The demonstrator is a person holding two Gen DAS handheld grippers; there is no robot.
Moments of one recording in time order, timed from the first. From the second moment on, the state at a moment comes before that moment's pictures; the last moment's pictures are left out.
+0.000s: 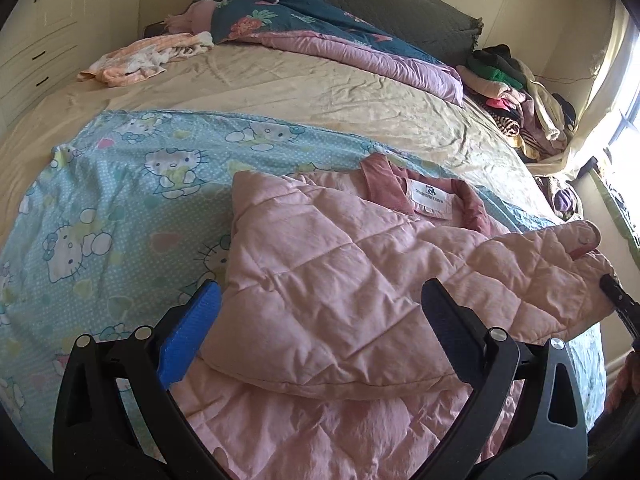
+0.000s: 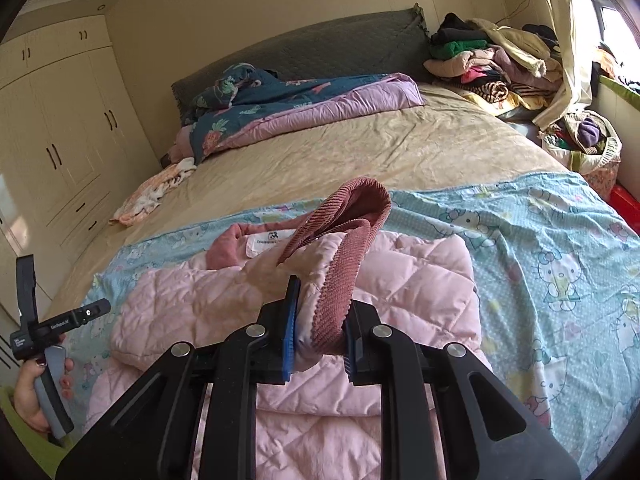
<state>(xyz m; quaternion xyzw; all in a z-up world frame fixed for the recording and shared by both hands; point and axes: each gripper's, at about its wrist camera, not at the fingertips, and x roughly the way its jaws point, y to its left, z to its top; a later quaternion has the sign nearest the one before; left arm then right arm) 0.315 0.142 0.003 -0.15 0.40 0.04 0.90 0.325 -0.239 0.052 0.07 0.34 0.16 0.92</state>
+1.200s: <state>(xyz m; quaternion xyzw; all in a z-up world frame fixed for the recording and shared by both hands) 0.351 0.104 -0.077 -0.11 0.48 0.00 0.87 0.327 -0.172 0.018 0.02 0.41 0.21 0.89</state>
